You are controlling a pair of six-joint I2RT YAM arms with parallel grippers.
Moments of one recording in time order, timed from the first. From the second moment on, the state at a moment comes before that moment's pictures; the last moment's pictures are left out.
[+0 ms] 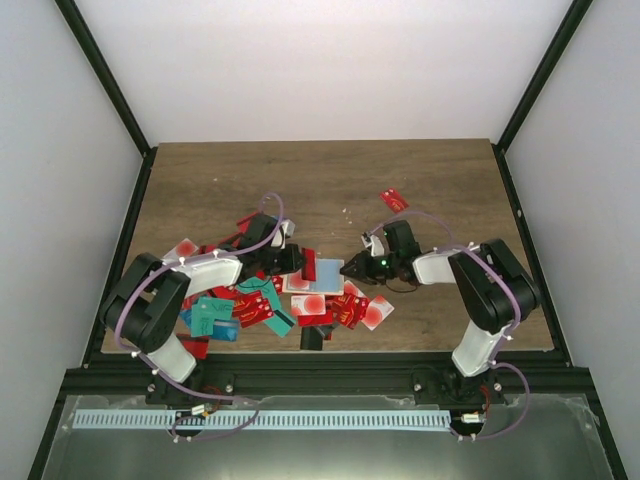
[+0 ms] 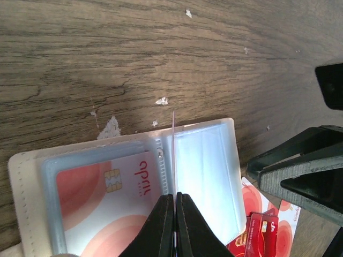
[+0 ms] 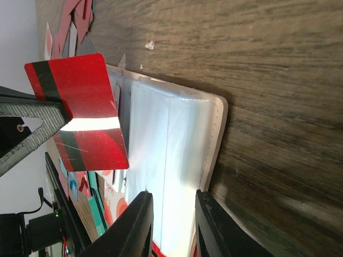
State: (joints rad) left arm -0.54 1.63 0.78 0.01 0.38 -0.64; right arm 0.41 1.72 0.68 0.18 -0.73 0.63
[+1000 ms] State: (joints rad) left arm -0.53 1.66 0.76 0.07 0.43 -0.71; right arm 0.44 1.66 0.66 0.13 -0.62 0.65
